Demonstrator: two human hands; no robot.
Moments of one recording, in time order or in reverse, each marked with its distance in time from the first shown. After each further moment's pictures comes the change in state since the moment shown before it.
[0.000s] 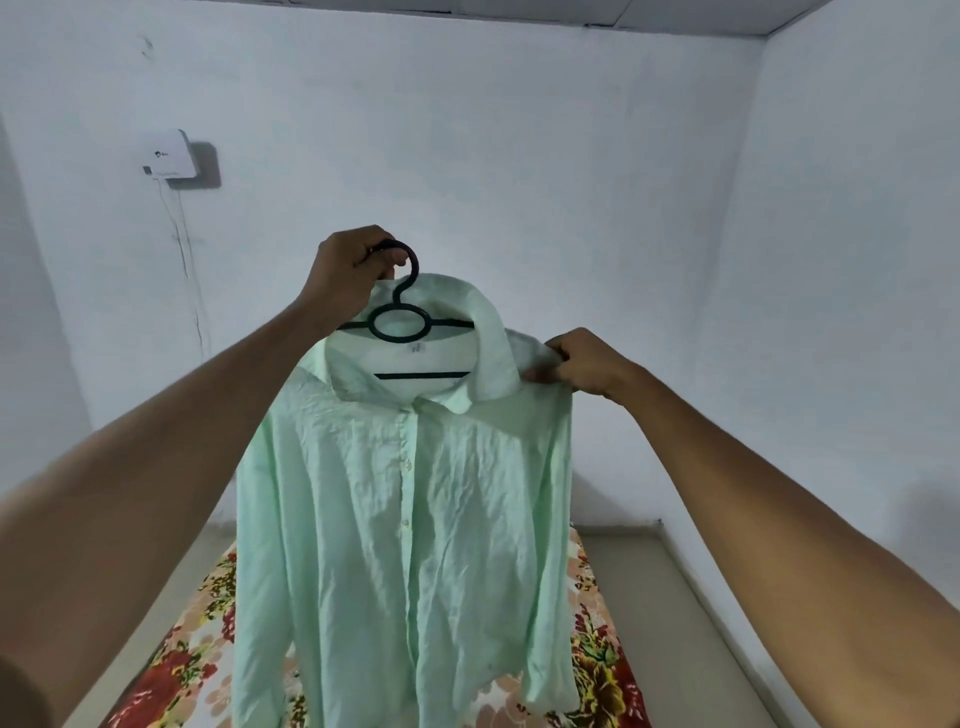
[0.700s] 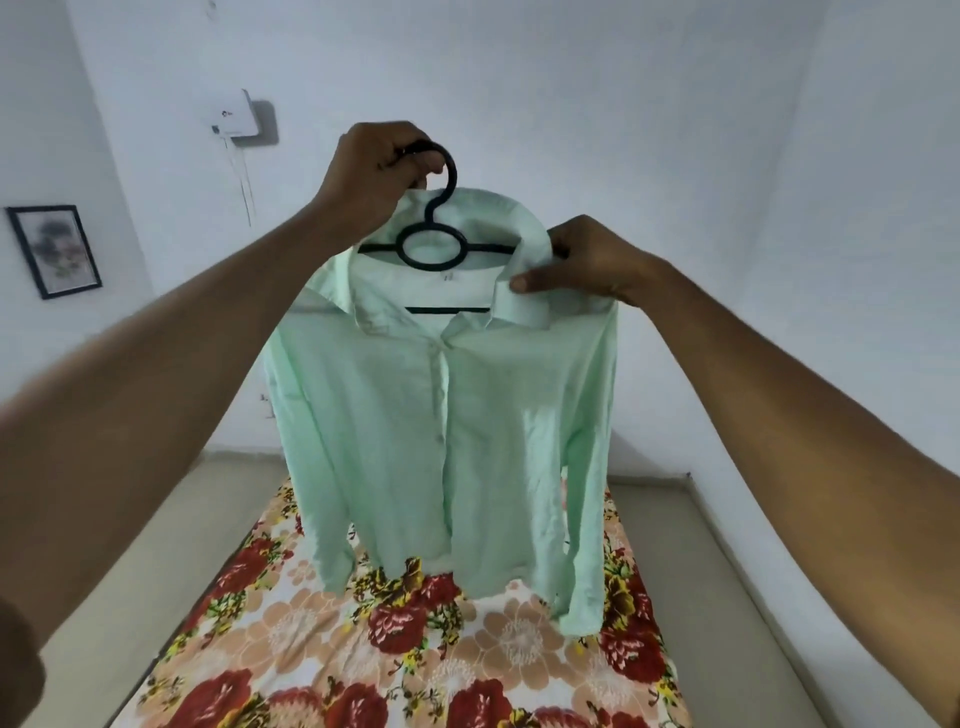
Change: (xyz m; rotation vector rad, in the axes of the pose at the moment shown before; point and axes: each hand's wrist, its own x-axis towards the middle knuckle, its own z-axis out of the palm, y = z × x) left_hand -0.086 0.106 -0.076 0.051 0.004 0.126; right_hand -0.116 -0.120 -0.011 0.000 -0.028 -0.258
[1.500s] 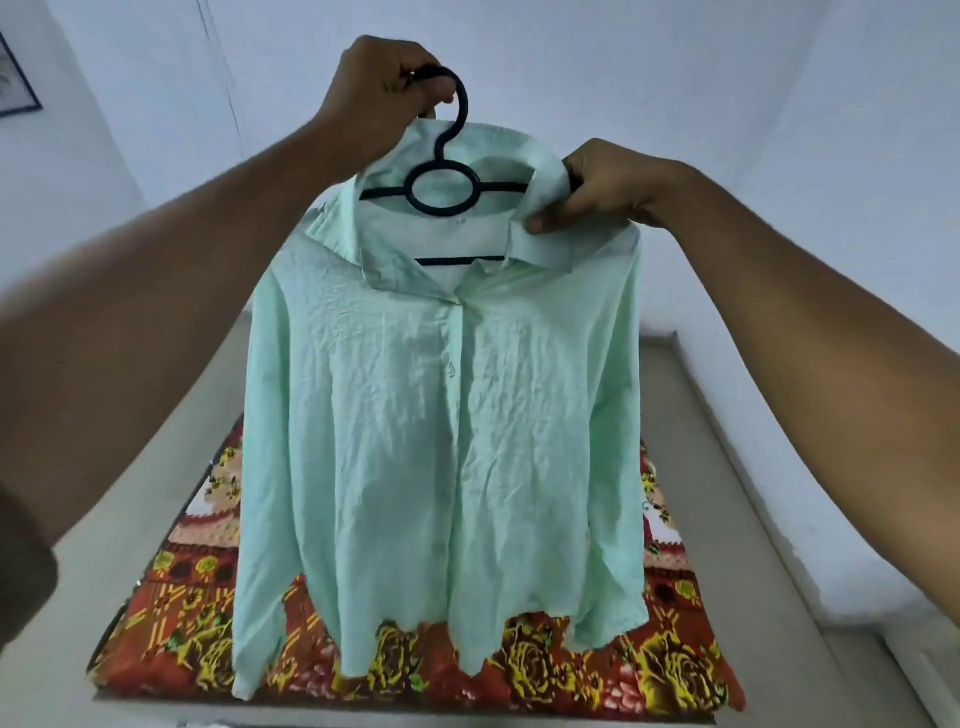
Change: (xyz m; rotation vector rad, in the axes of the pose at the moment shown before) left_hand -0.158 -0.042 -0.006 -0.021 -0.178 -0.170; right_hand -0.109 -0.025 0.119 0.012 -0.253 0.246
